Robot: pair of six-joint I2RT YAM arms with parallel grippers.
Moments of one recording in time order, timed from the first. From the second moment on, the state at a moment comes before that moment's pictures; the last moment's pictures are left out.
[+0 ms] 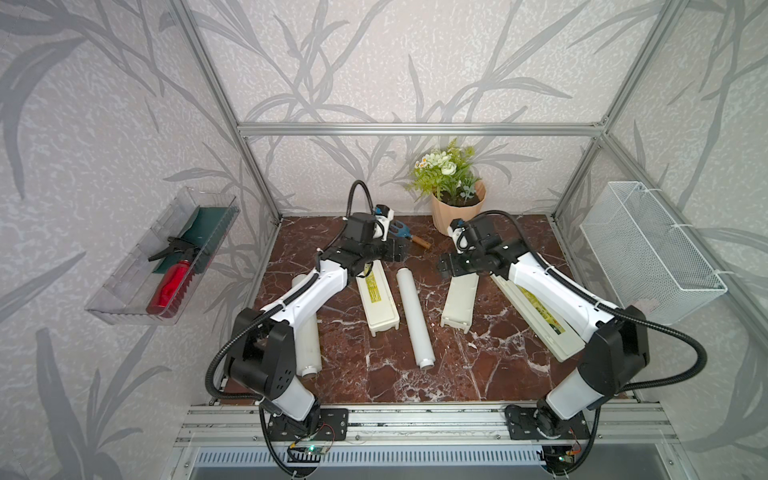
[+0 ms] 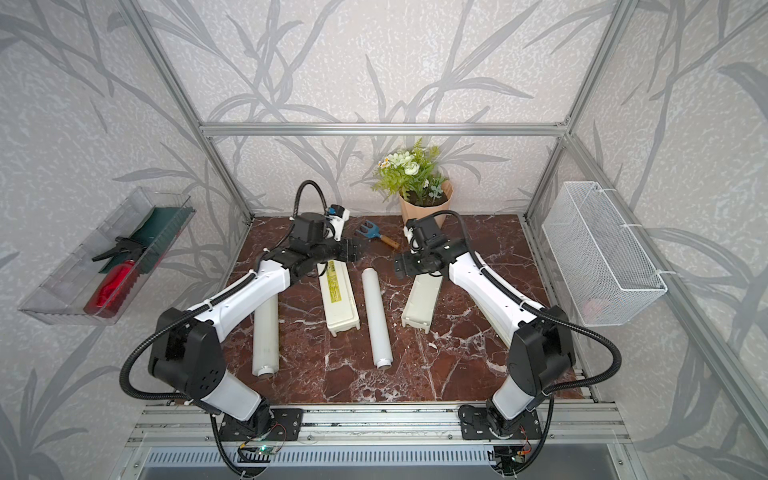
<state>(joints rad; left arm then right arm) -0.35 1.58 1.26 -0.23 0.24 -0.23 0.58 1.66 1.45 -0.74 -0.05 0.29</state>
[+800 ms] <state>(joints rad) -0.24 1.55 1.24 -0.31 0.17 -0.17 0.78 2.17 1.70 -0.83 0.03 0.48</state>
